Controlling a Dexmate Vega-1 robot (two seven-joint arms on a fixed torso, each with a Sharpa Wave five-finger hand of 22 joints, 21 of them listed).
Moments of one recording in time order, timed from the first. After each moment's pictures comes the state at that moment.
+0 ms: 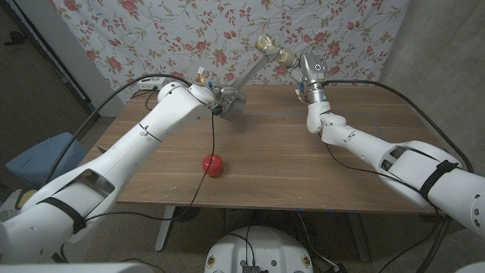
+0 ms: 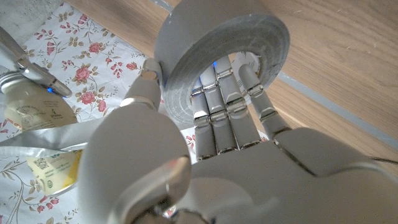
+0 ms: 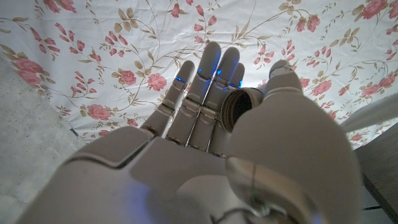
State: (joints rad) left arm 0.49 0.55 0.59 -1.95 -0.31 1.07 0.30; left_hand 0.93 0.02 0.48 -0.26 0.18 0.96 0.11 0.48 0.47 0.93 0.02 0.72 0.65 1.03 -0.07 0.44 0.62 0.28 0.07 1.20 0.18; right arm -0.27 -0.38 -0.91 -0.86 -0.57 0.05 -1.08; right_hand 0.94 0.00 0.06 -0.05 0.35 1.02 0.00 0.30 0.41 1.06 -0.06 0.65 0.61 0.99 -0.15 0.58 1.08 0.45 -0.05 0.84 0.20
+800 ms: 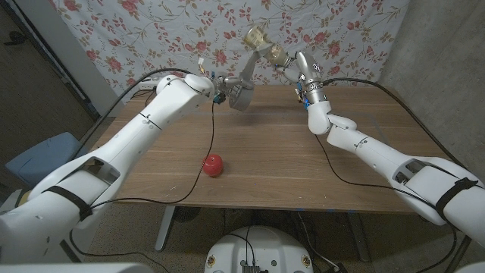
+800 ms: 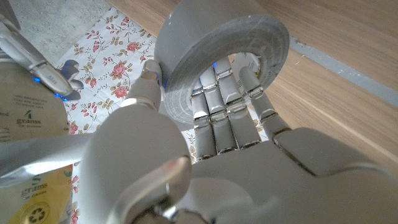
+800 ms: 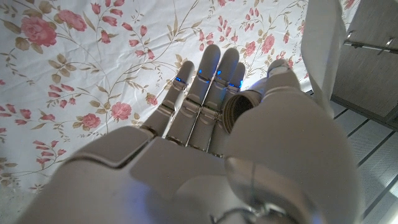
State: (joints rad) left arm 0.39 0.54 0.61 -1.77 -0.29 0.83 0.09; left_hand 0.92 0.03 0.47 -0.25 0.19 0.93 0.10 0.47 0.51 0.92 0.01 0.72 0.69 1.01 -0.08 0.42 0.63 0.23 0.08 1.20 0.19; right arm -0.39 -0.47 -0.78 -1.07 -0.47 0.42 -0.83; right_hand 0.95 0.00 0.05 -0.04 0.35 1.01 0.00 0.27 0.41 1.03 -0.06 0.63 0.62 0.95 -0.14 0.56 1.10 0.44 -0.05 0.84 0.20
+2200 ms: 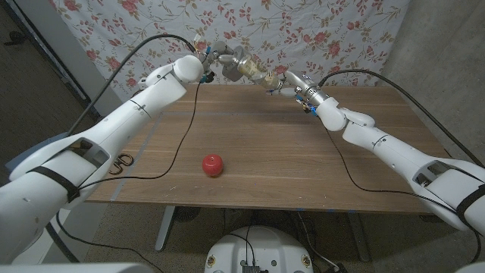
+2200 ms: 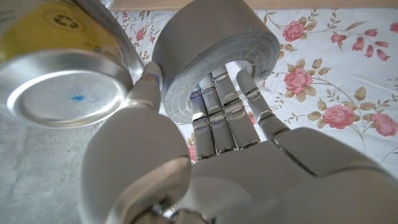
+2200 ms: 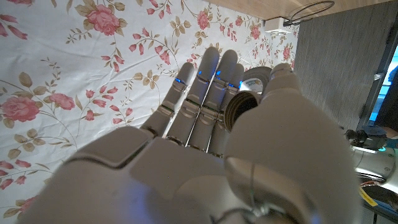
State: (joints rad) left arm 0.27 0.62 0.69 -1.56 0.12 0.28 -0.07; left_hand 0.94 0.01 0.44 -0.23 0.25 0.89 0.03 0.45 0.44 0.89 -0.04 0.58 0.61 0.99 -0.12 0.28 0.59 0.23 0.00 1.13 0.18; right arm -0.41 -0.57 -0.74 -1.16 -0.48 0.44 -0.32; right_hand 0.95 0.00 0.01 -0.02 0.38 1.01 -0.01 0.25 0.40 1.00 -0.05 0.59 0.59 0.90 -0.12 0.50 1.09 0.42 -0.05 0.85 0.19
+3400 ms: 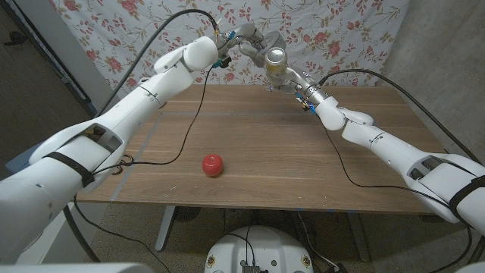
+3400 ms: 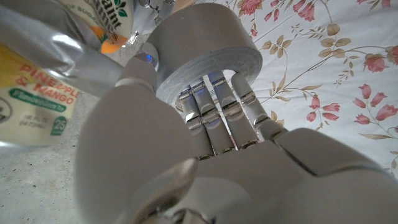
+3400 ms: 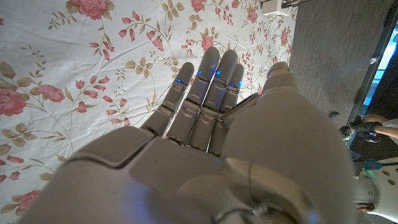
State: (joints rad) left arm 0.19 0.52 0.69 -1.49 0.32 -0.03 -0.21; left_hand 1.09 -0.12 0.34 -0.13 0.36 0.98 -0.07 0.42 0.24 1.03 -0.15 0.35 0.47 0.90 -0.12 0.24 0.53 0.21 -0.03 1.18 0.19; right arm -0.36 -0.54 -0.75 -1.07 -0.47 0.53 -0.38; right_hand 0.98 0.02 -0.01 -0.01 0.41 1.01 -0.01 0.24 0.40 1.00 -0.05 0.58 0.59 0.90 -0.12 0.48 1.07 0.42 -0.05 0.85 0.19
